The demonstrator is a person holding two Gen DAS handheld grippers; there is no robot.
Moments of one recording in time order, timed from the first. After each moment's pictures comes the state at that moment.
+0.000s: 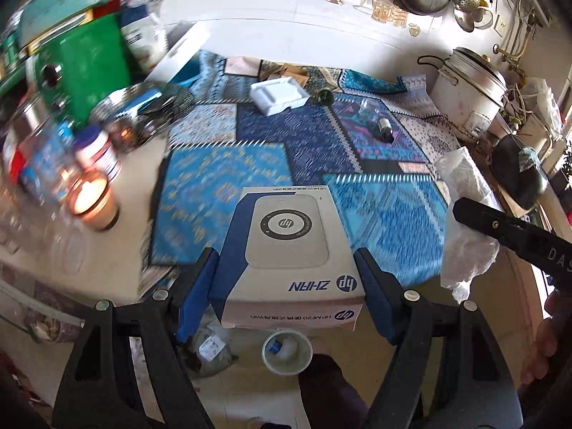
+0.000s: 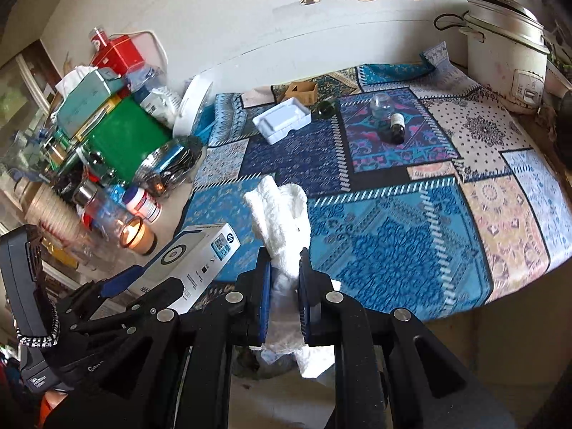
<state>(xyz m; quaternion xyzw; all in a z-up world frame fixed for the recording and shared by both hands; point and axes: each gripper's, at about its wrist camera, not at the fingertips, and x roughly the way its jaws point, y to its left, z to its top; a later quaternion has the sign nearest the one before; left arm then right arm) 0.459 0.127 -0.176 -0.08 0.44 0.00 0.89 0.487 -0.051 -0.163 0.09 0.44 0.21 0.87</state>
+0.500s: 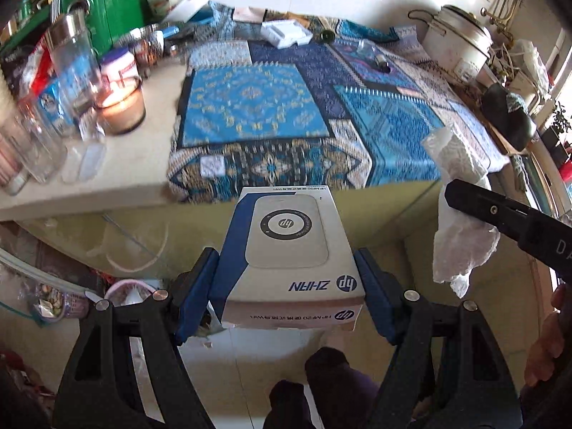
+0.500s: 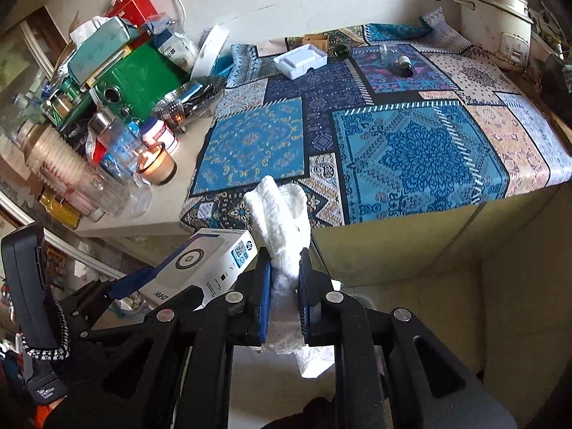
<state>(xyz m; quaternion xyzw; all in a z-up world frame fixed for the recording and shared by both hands) 0.363 0.154 -0.230 -0.07 0.50 -0.04 0.86 0.397 -0.009 -0.205 0.07 0.49 0.18 0.85</state>
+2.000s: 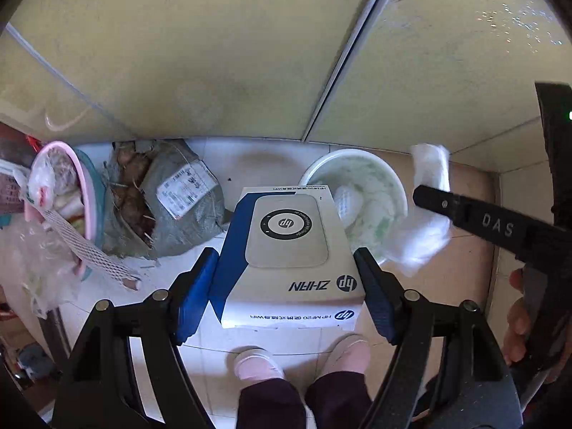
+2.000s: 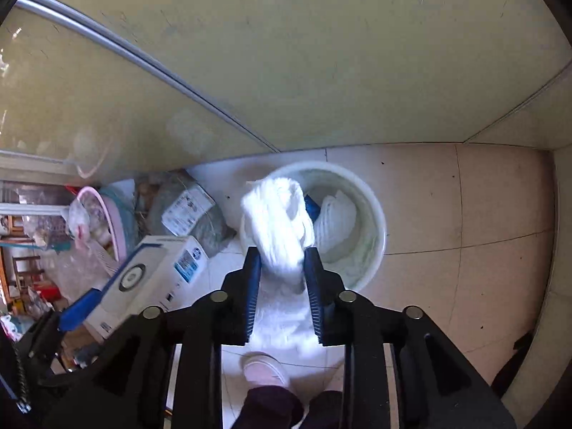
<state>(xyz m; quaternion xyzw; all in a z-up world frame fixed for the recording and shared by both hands) 0.378 0.125 -0.719 -0.13 0.66 0.06 0.74 0.439 -0.011 -0.722 0.04 0.70 0.16 0.70</state>
